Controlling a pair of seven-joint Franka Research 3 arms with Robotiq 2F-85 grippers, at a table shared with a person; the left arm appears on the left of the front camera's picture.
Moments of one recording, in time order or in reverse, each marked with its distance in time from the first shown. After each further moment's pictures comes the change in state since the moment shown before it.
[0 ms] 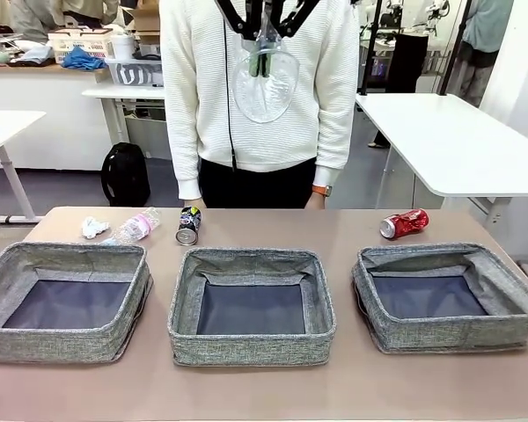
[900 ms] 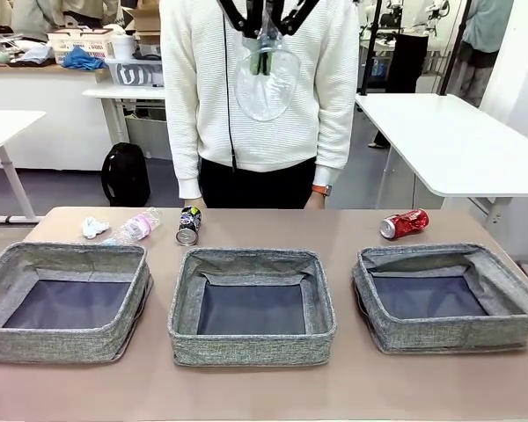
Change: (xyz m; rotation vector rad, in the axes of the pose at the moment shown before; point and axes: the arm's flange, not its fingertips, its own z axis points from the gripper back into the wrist) left arm 0.000 0.000 0.000 0.000 0.000 0.001; right arm 0.001 -0.004 0.001 -0.002 -0.003 -0.010
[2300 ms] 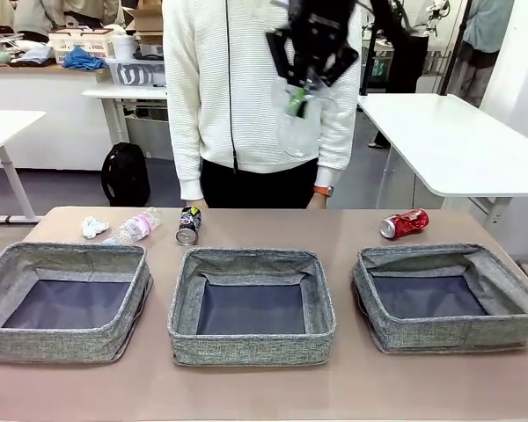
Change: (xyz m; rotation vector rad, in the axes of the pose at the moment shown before) left arm 0.000 0.000 0.000 0.000 0.000 0.001; right arm 0.024 -0.058 -0.048 0.121 0.070 0.084
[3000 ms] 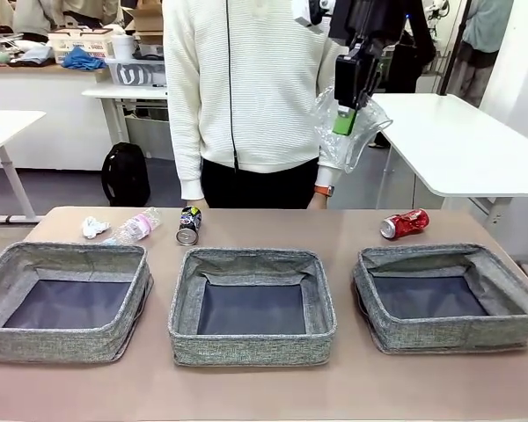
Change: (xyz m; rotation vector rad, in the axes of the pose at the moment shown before) left arm 0.000 0.000 0.000 0.000 0.000 0.001; right arm 0.021 -0.112 -0.021 0.101 0.051 0.601
